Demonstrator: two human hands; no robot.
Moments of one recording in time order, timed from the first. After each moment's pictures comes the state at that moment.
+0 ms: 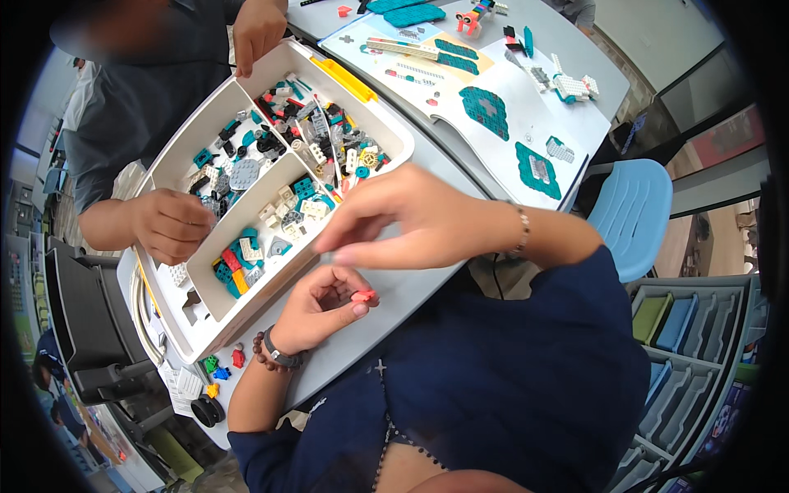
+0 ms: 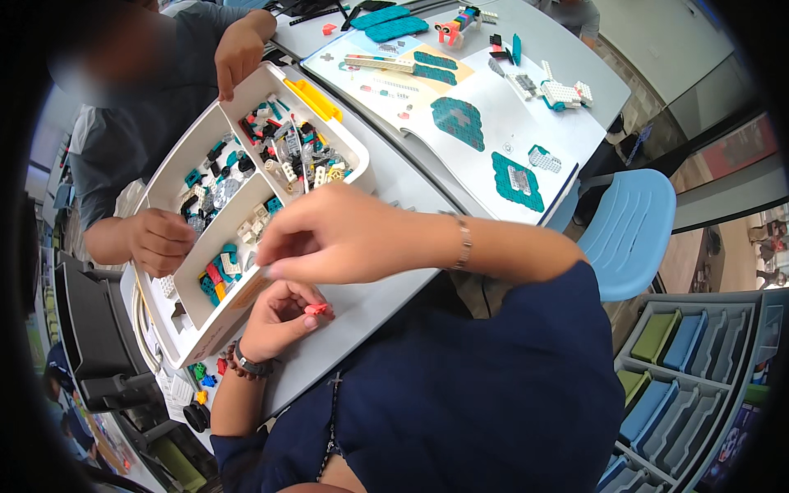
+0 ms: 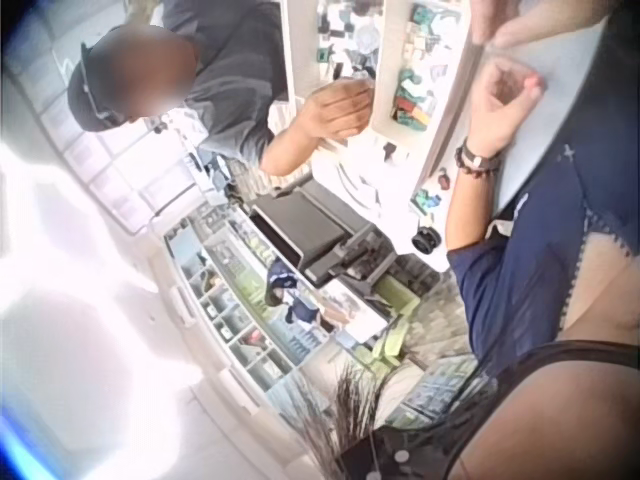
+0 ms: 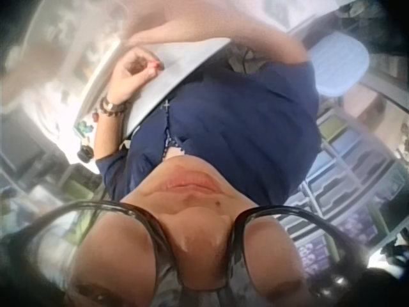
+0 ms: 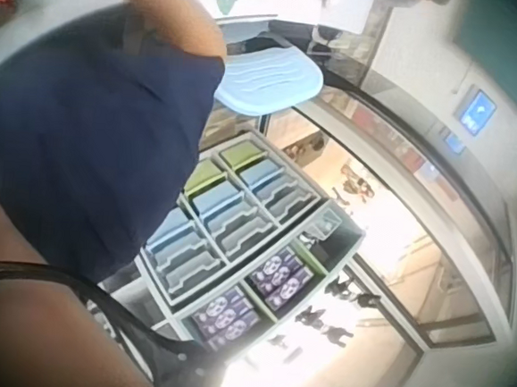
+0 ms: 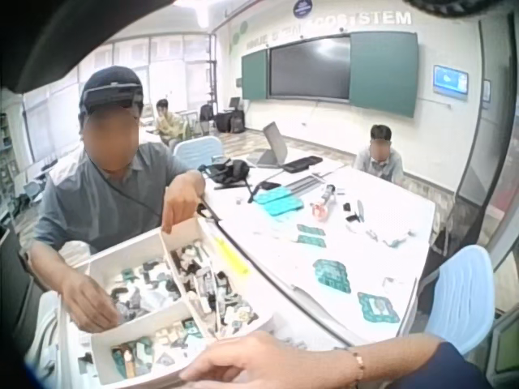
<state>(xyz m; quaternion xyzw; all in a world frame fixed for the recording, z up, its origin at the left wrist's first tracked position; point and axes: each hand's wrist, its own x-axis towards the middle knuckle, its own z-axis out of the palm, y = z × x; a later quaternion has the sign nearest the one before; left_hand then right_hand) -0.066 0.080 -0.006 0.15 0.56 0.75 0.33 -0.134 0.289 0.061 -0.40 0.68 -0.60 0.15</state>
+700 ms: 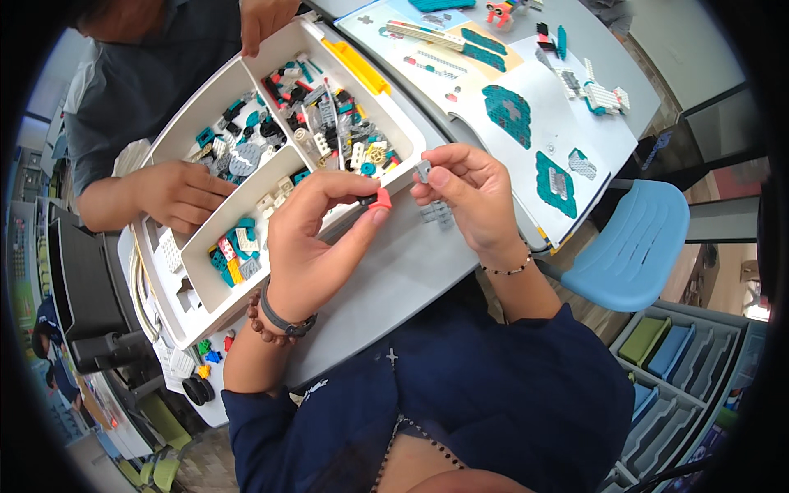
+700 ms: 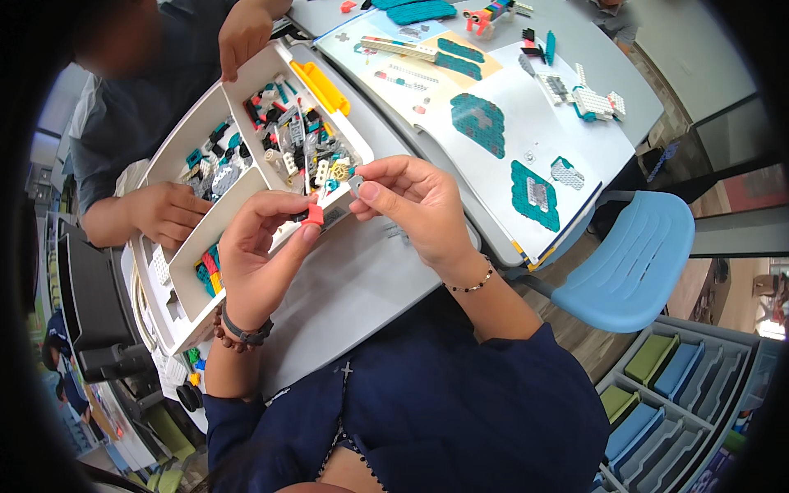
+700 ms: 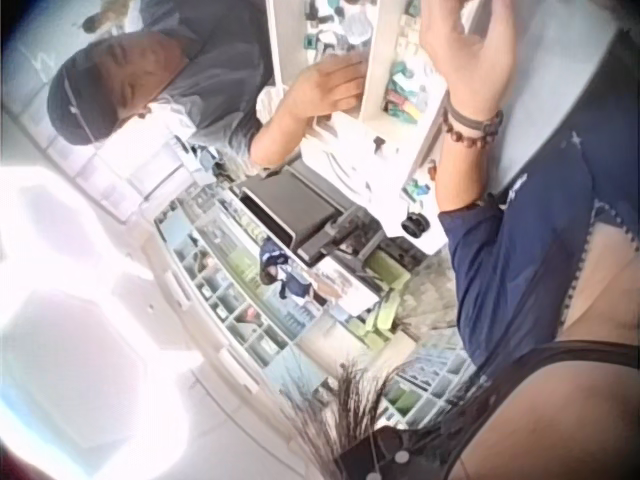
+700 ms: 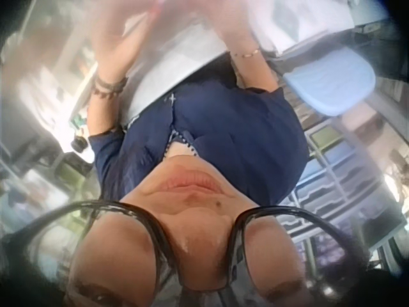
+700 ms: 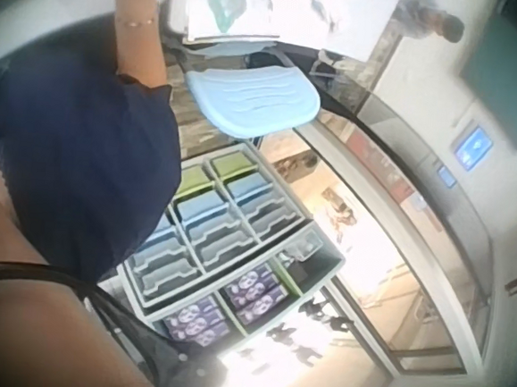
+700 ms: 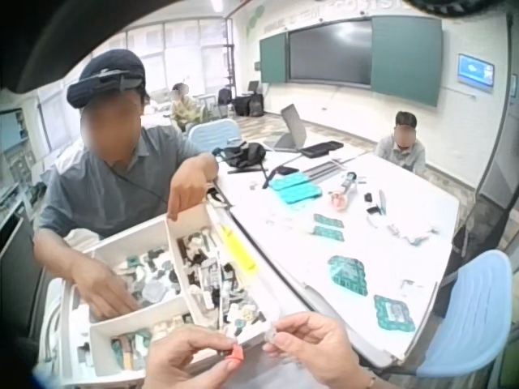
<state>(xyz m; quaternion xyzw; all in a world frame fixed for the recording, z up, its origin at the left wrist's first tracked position) -0.126 0.131 0.030 0.23 0.78 0.57 -0.04 -0.138 0.325 -0.004 -0.07 0.48 -0.87 0.05</state>
